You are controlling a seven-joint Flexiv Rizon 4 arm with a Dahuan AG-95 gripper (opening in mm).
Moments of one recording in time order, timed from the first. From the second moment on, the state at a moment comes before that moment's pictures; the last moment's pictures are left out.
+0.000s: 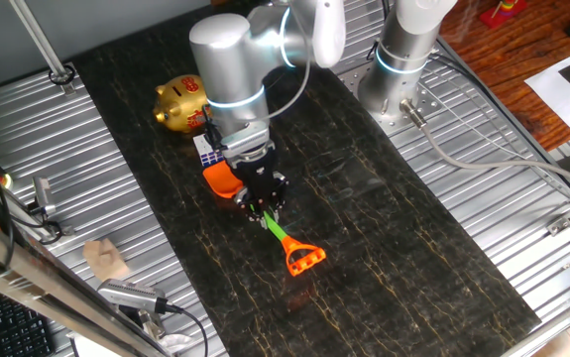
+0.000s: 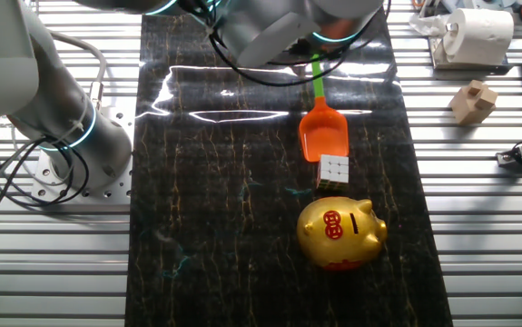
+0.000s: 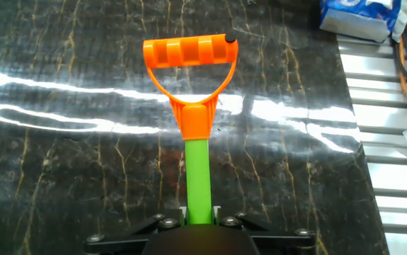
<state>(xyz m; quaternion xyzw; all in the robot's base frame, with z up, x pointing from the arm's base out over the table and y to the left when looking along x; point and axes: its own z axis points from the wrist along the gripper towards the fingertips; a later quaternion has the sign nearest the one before) 0.472 0.207 0.079 -0.72 0.65 0.14 0.18</state>
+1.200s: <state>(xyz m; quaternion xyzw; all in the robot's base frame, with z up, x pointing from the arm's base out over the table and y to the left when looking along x) 0.469 0.198 0.078 -0.71 0.65 0.17 0.21</state>
